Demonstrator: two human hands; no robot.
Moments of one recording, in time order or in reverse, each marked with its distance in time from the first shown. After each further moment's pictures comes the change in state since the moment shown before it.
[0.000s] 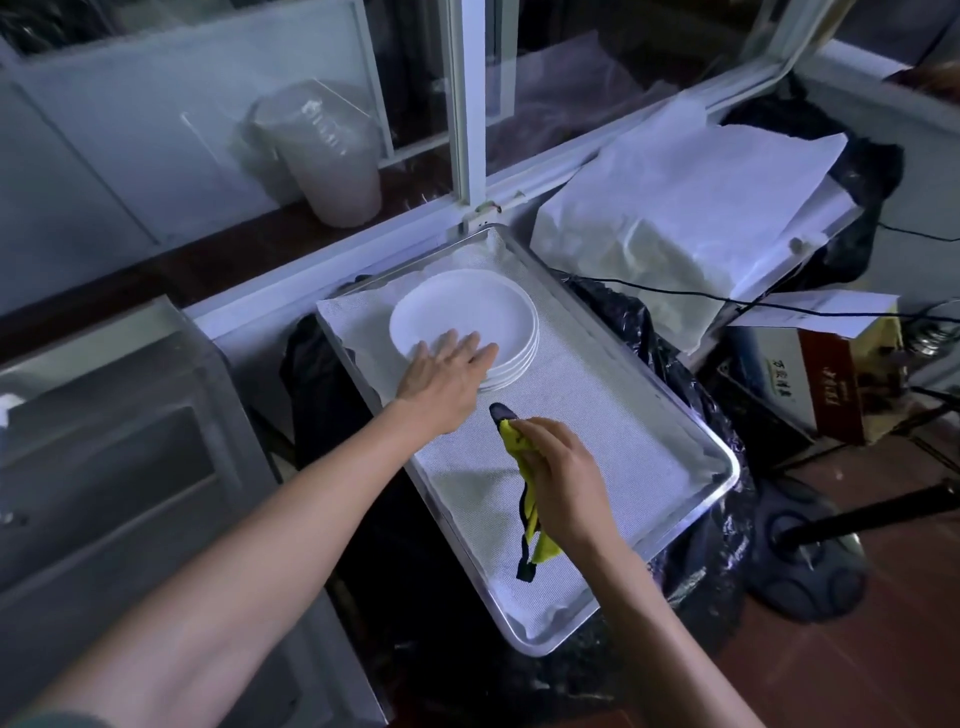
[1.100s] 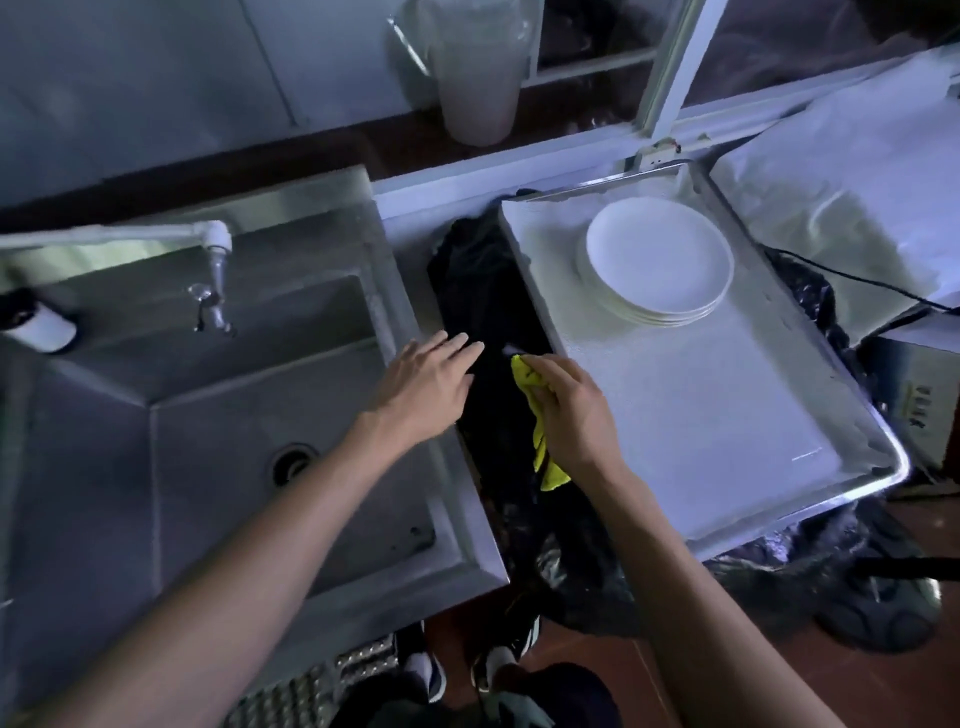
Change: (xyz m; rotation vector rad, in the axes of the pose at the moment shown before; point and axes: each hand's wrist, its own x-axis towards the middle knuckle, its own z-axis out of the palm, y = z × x) left_hand -0.240 -0.107 0.066 -0.384 0.078 -0.317; right_hand -0.028 -0.117 0.125 0.014 -0.204 -0.187
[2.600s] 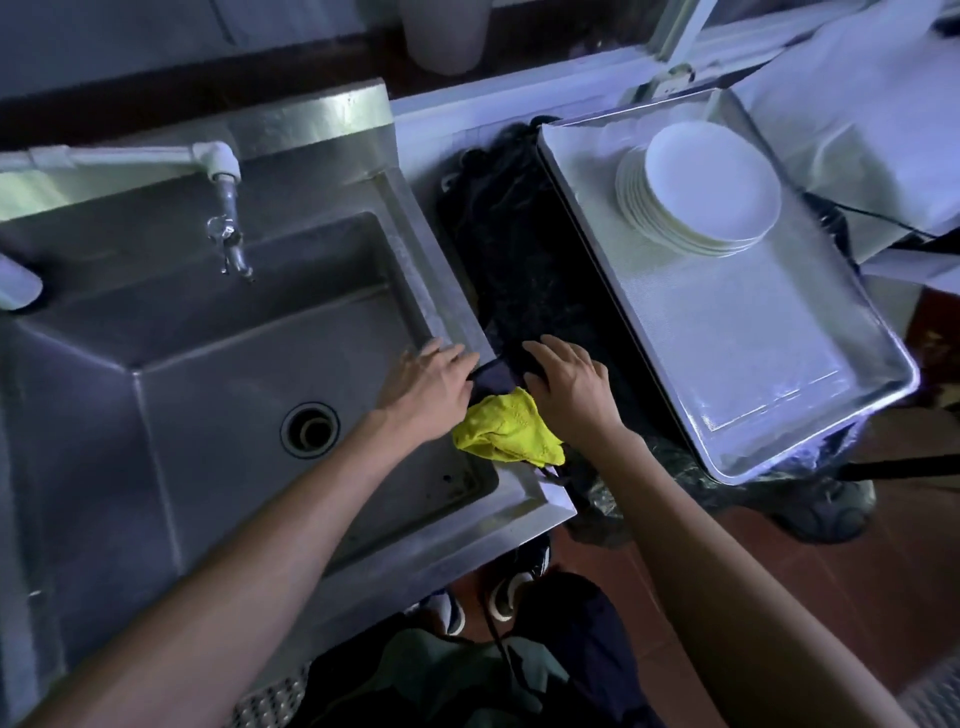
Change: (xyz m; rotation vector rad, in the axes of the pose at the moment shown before) left_hand -0.075 -0.086 0.041 -0.059 -0.155 0.058; right_hand -0.031 -0.044 0.099 -0.438 -0.254 0.157
